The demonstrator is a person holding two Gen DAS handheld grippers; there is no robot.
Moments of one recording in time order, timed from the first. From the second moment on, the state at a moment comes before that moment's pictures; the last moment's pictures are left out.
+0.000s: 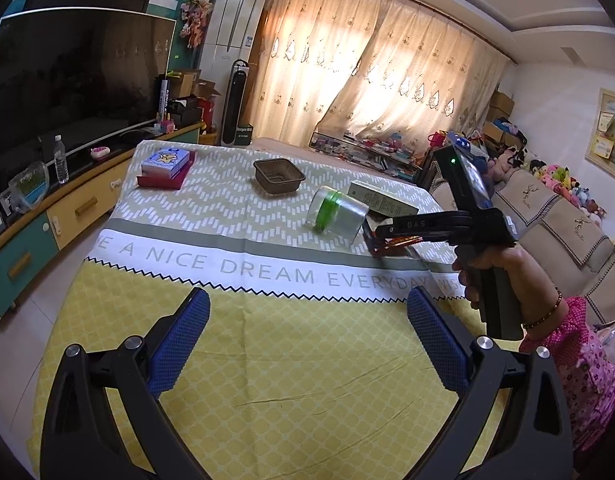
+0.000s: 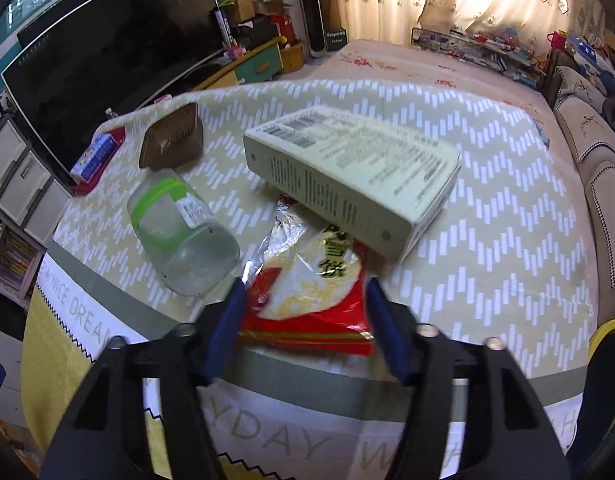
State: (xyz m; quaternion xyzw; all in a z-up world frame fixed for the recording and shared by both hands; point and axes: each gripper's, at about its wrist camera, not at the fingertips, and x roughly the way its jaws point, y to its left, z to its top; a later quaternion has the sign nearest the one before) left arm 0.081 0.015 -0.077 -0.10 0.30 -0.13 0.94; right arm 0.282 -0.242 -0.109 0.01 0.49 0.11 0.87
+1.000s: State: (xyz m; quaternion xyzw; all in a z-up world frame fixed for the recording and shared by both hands) left arm 0.065 -0.027 -0.064 -0.06 0.29 -0.16 0.94; right arm 0.112 -0.325 -0.066 0.06 0.41 0.12 0.90
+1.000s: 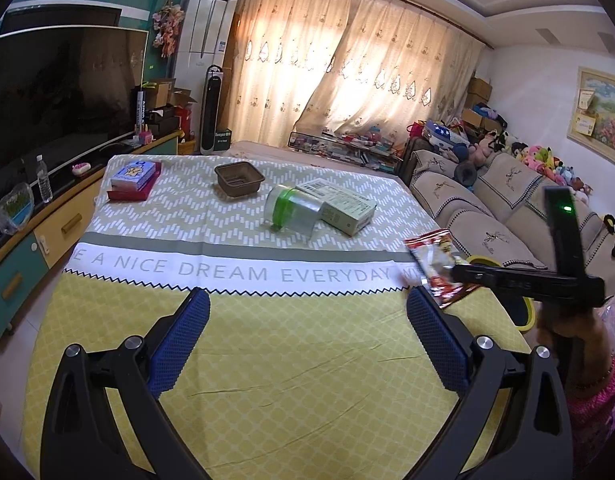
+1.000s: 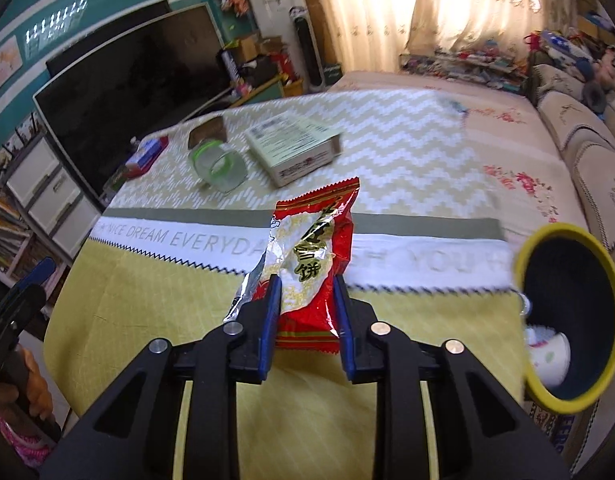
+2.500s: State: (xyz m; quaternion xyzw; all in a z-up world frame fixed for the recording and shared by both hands) left arm 0.107 -0.095 -0.066 0.00 0.31 -0.18 0.93; right arm 0.093 -0.511 -0.101 0.10 0.40 -0.10 0.91
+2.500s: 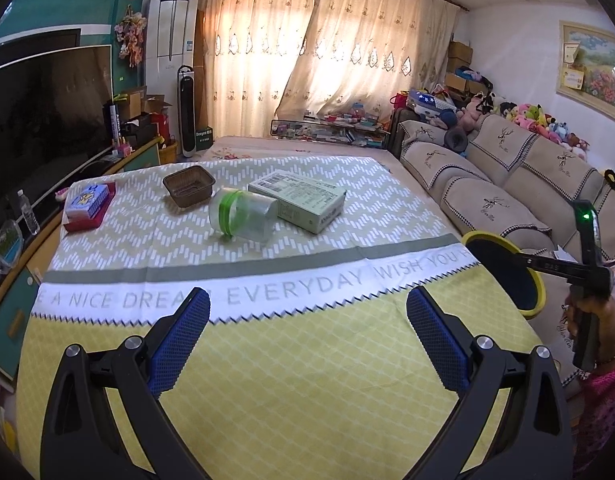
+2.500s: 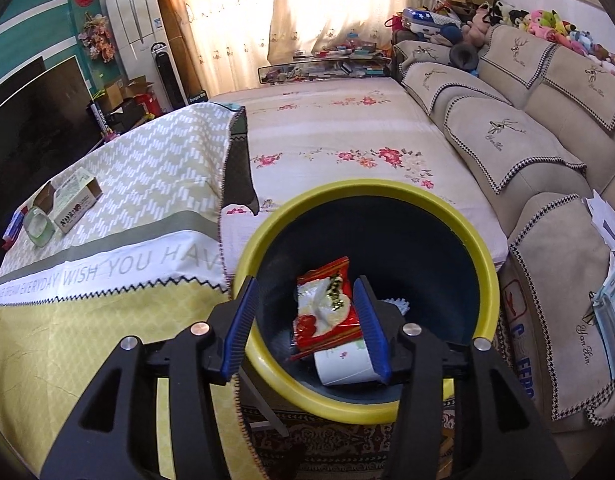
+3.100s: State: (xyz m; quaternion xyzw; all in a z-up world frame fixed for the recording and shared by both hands) left arm 0.209 -0.083 -0.083 0.07 0.33 -0.21 0.92; right arm 0.108 -0.489 -0.096 0.10 0.40 -0.09 0.91
